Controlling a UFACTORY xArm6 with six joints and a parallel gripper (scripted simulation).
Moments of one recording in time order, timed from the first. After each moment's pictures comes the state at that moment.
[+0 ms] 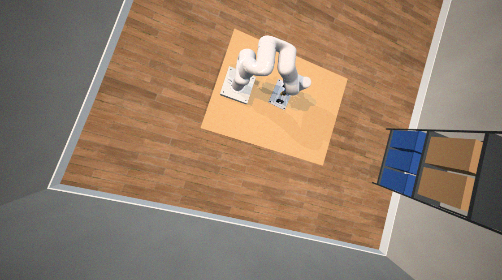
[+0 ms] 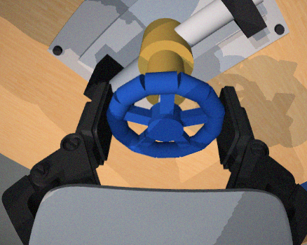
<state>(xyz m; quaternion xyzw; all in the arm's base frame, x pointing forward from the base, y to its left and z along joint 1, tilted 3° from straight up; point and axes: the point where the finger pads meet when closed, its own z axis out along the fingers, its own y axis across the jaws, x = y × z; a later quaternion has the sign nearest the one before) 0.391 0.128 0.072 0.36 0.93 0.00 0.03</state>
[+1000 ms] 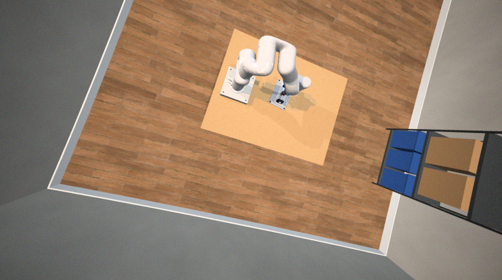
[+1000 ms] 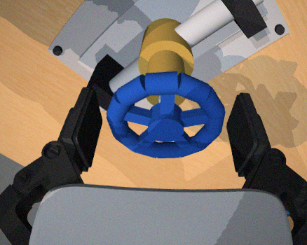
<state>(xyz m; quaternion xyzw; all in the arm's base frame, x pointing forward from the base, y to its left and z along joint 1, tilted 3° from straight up) 0.391 0.128 0.072 0.36 0.93 0.00 0.03</state>
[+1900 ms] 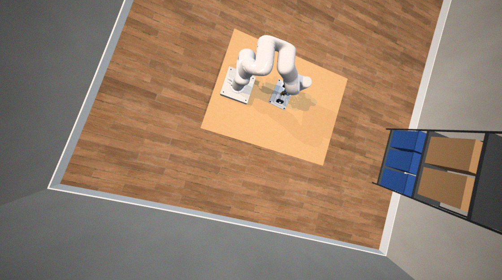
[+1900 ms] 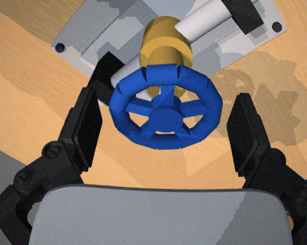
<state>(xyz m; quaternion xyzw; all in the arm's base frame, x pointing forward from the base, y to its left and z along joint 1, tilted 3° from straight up) 0.390 0.128 0.079 0.36 0.93 0.00 0.03</state>
